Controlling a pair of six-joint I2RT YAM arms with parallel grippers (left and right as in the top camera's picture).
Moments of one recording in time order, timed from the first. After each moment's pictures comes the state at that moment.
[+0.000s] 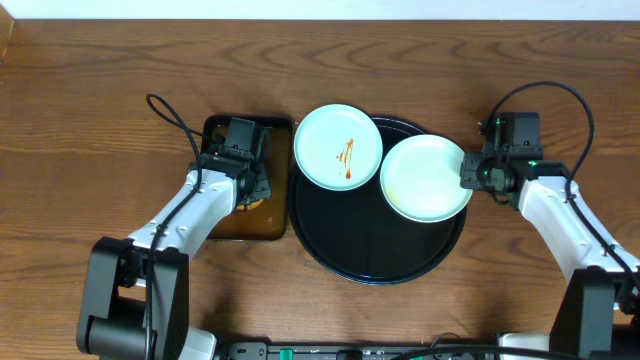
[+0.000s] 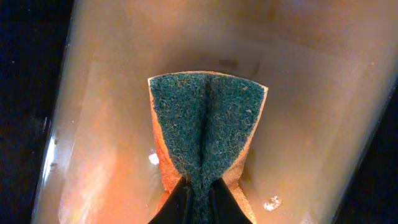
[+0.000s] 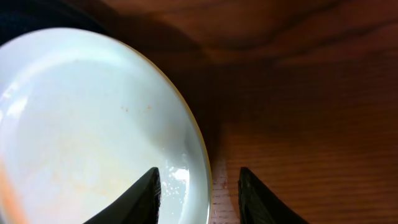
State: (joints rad) left arm -0.23 1.65 0.93 -0.58 -0.14 -0.46; right arm 0.01 1.57 0.92 -0.47 -0.04 0.15
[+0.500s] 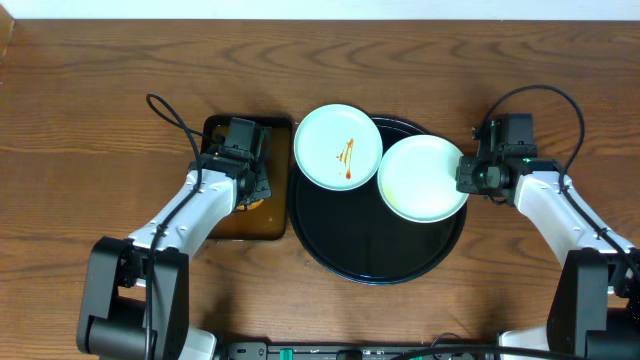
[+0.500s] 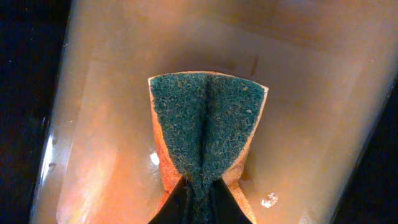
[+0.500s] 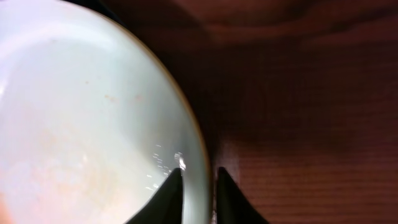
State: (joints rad) left arm -0.23 1.65 0.93 -0.58 -0.14 -0.46; right arm 0.01 1.63 0.92 -0.47 -0.08 0.14
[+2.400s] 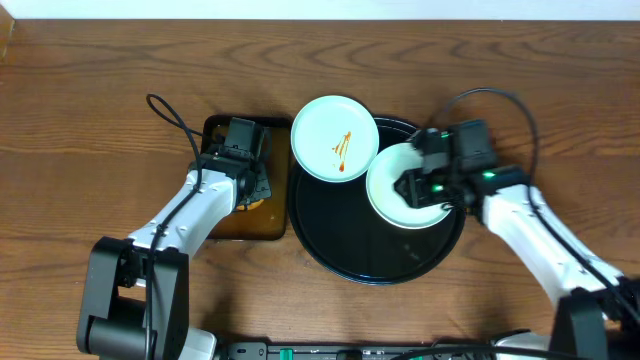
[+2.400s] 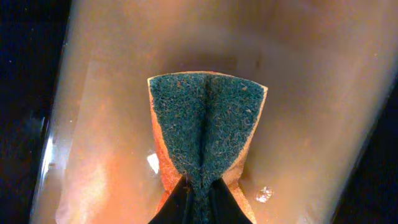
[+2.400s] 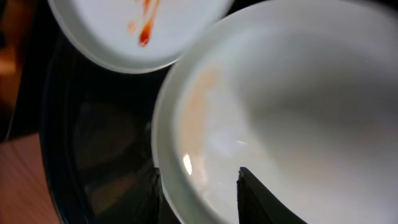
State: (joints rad) left arm -0.23 1.65 0.93 -0.58 -0.14 -0.46; right arm 0.27 1.52 0.90 -0.49 -0.38 0.11
